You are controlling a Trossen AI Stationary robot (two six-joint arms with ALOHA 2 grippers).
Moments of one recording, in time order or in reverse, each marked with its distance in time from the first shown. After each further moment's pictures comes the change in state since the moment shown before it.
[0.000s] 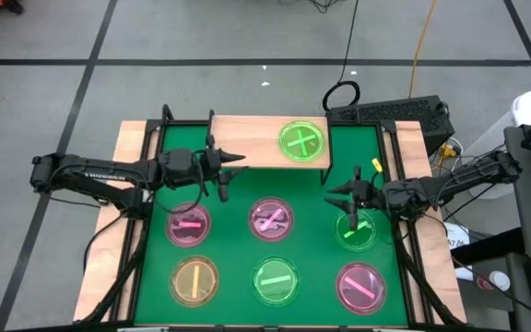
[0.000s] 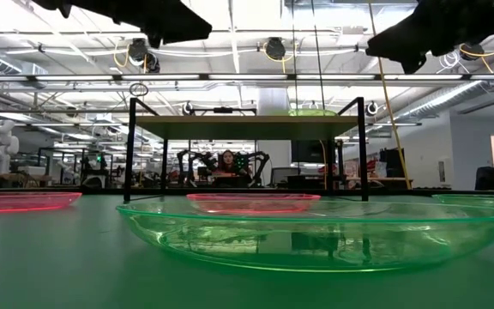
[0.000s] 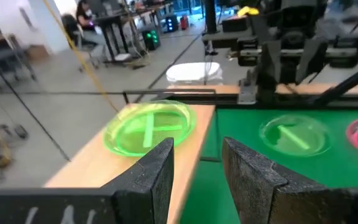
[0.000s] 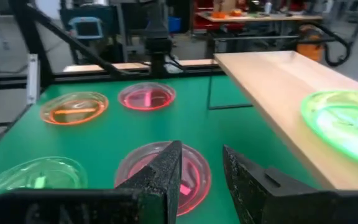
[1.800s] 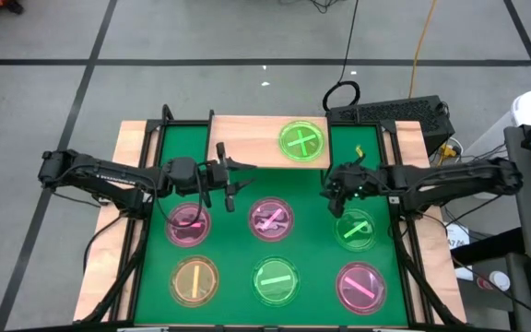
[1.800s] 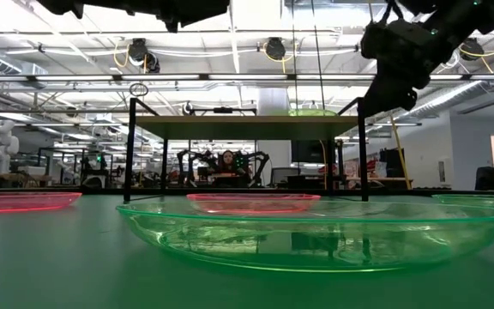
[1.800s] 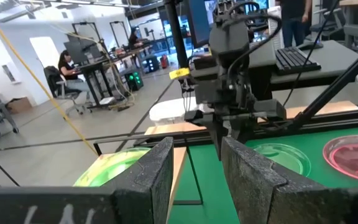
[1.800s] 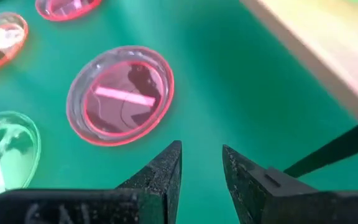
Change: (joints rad) left arm -0.078 0.111 0.000 0.266 0.031 0.147; right arm -0.297 0.303 0.235 -0.466 -0.259 0.320
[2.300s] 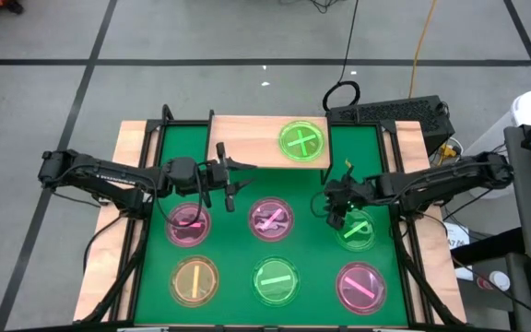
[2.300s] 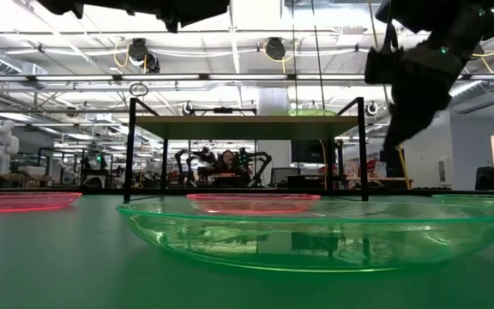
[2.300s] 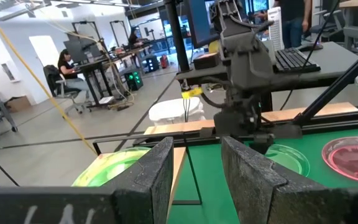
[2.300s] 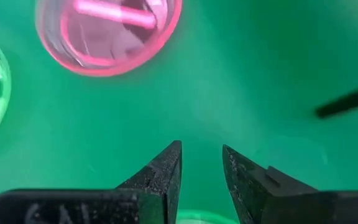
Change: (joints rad) left arm 0.000 0.000 0.000 0.000 0.000 -0.009; right arm 0.101 0.149 0.000 -0.104 -0.022 0.080
